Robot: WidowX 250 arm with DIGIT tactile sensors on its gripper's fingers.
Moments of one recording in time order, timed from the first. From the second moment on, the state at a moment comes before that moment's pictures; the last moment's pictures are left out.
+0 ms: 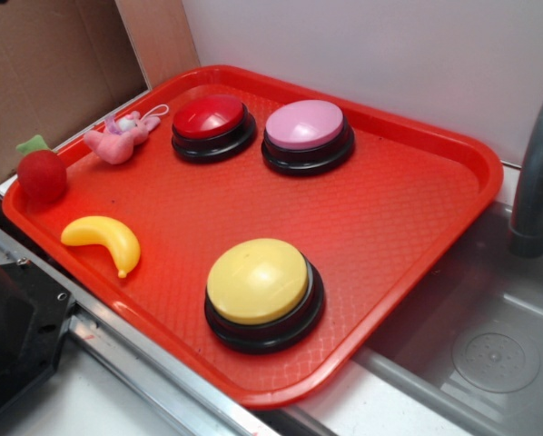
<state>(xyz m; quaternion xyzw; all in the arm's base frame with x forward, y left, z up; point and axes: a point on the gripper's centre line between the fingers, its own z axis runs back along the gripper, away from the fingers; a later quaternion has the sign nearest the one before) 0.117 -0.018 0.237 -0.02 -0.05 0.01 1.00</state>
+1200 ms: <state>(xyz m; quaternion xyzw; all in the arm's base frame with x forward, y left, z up) 0.134 -0.019 0.194 -0.02 -0.01 0.22 0.98</state>
